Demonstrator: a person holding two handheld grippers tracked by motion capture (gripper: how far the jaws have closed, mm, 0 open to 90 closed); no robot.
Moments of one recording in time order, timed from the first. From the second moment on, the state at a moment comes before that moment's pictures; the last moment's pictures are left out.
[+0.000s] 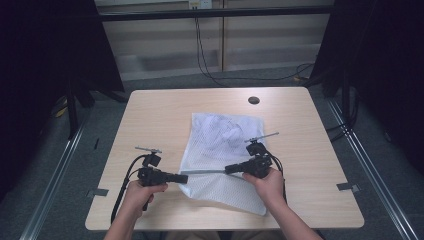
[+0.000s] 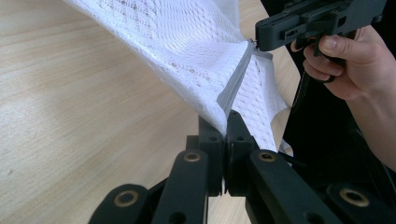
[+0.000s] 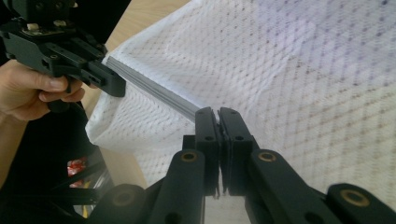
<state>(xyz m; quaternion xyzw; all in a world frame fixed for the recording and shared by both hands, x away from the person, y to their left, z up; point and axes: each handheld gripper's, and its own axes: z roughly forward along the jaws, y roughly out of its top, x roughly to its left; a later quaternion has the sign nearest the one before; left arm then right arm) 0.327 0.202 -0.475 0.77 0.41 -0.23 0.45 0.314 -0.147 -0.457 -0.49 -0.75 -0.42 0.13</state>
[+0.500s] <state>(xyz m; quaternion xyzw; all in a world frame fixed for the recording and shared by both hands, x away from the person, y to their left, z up) 0.328 0.202 -0.476 0.76 0.41 -0.23 0.44 0.312 -0.155 -0.457 -0.50 -0.75 -0.42 0.13</state>
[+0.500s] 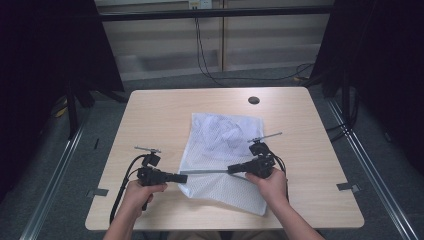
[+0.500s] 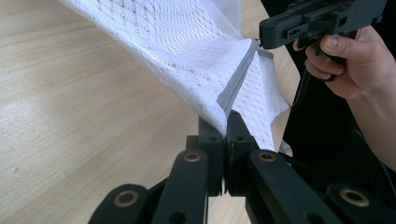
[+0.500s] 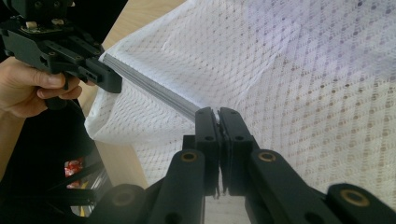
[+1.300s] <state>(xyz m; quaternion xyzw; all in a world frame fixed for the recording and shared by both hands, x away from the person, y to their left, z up) 0.330 0.197 -0.476 0.77 0.40 -0.23 0.44 0.308 -0.169 -0.457 -0.51 -0.74 -0.42 0.13</state>
